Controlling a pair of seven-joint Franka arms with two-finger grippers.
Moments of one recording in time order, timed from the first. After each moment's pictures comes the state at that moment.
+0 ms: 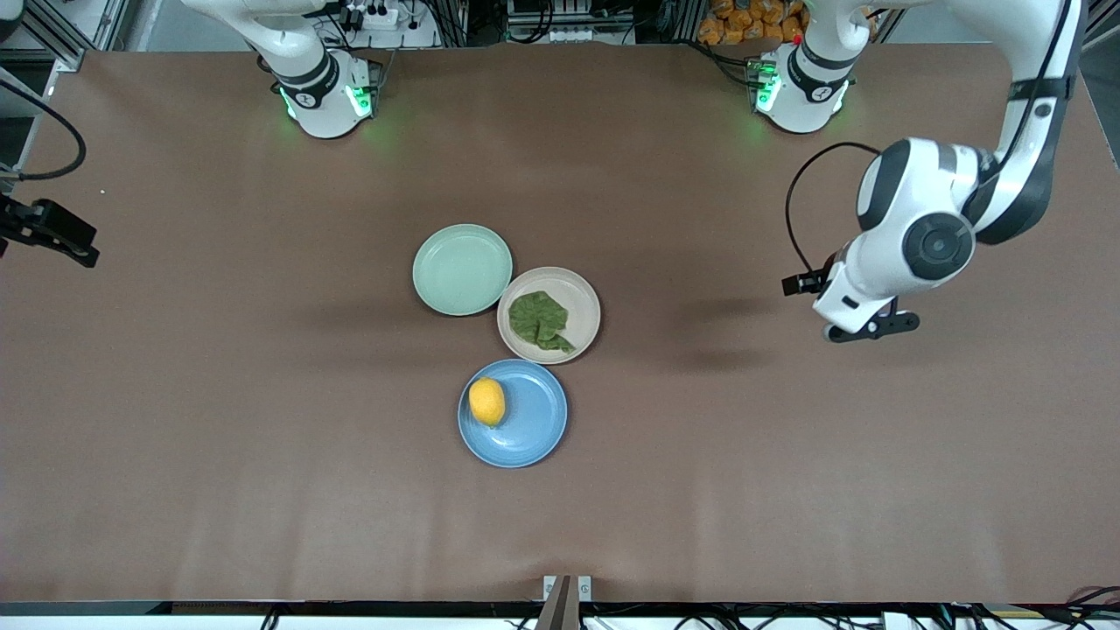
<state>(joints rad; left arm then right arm) -0.06 0.16 -0.15 -2.00 0.05 1.91 -0.41 0.01 0.10 -0.01 -1.34 -0.12 1.50 0.08</state>
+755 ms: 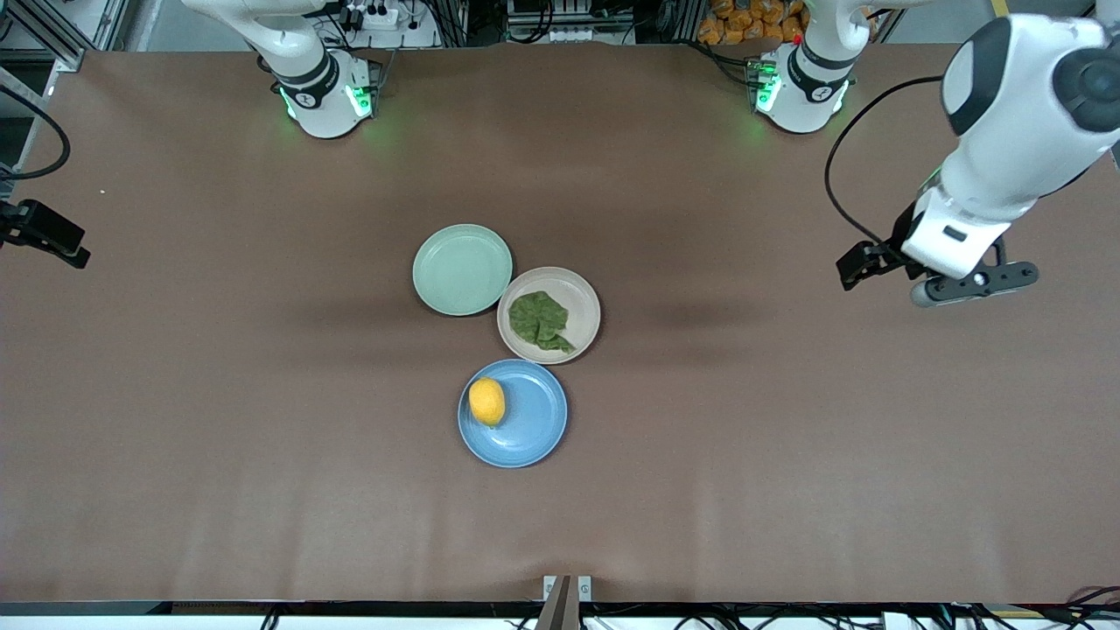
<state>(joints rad) -0.06 -0.03 -0.11 -1.89 0.00 1.94 -0.30 0.01 0.09 -0.05 -1.39 -0.08 1.54 0.08</state>
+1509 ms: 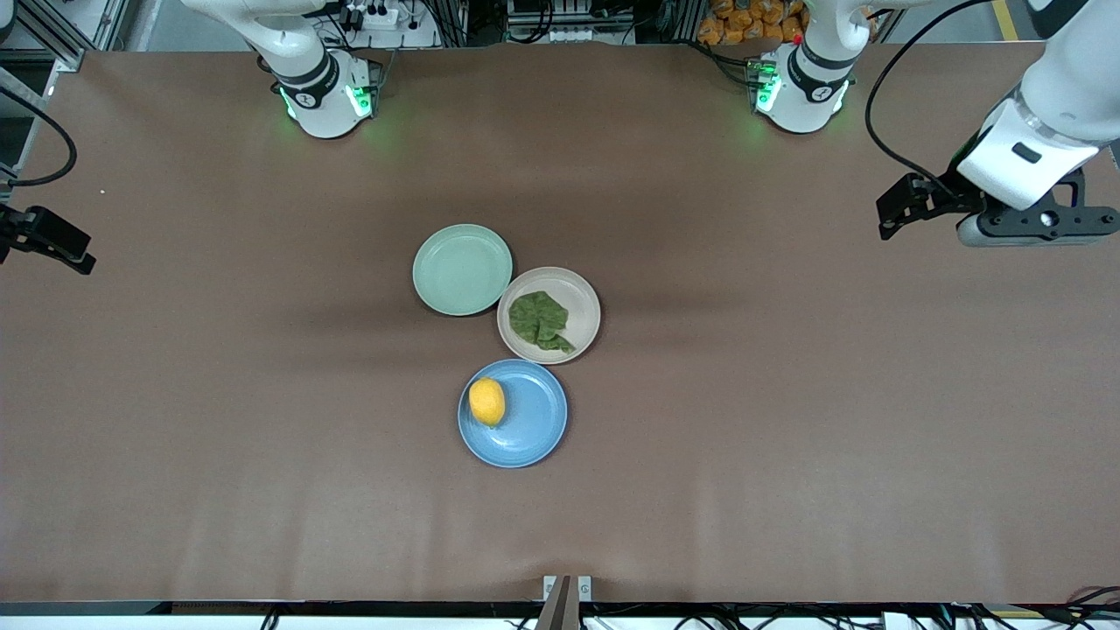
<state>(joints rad) -0.07 -0.05 -0.11 -1.67 0.00 1.66 -0.18 0.02 0.09 -0.05 -1.41 -0.08 1.57 0.08</state>
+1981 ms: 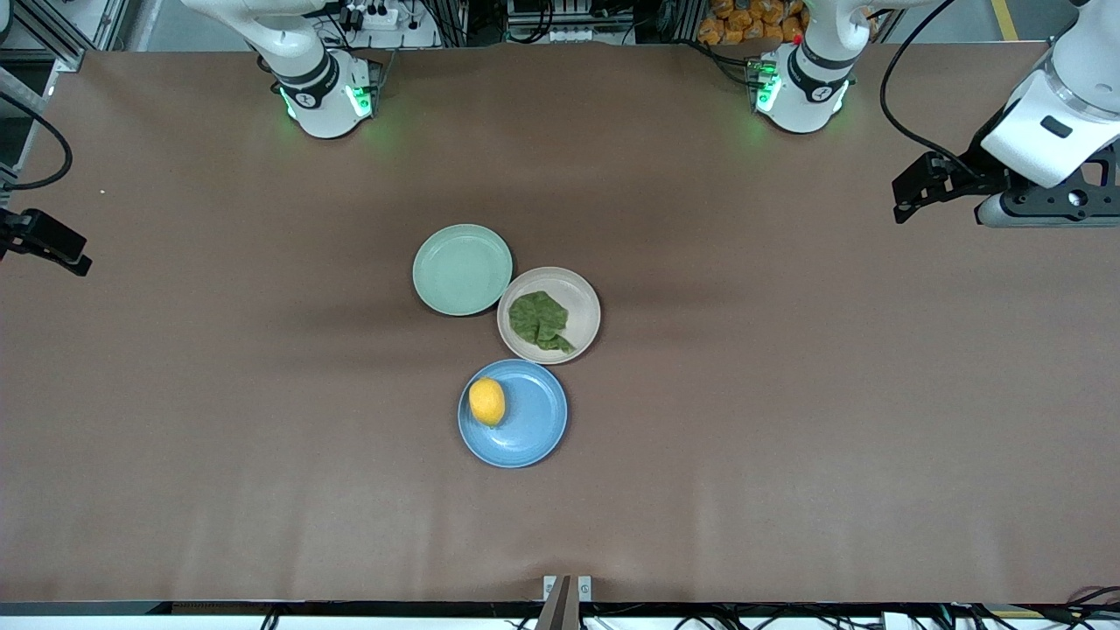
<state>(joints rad) -0.07 -0.05 -0.10 -1.62 0.00 1.59 -0.14 0.02 0.09 -0.06 -1.41 -0.08 1.58 0.08</state>
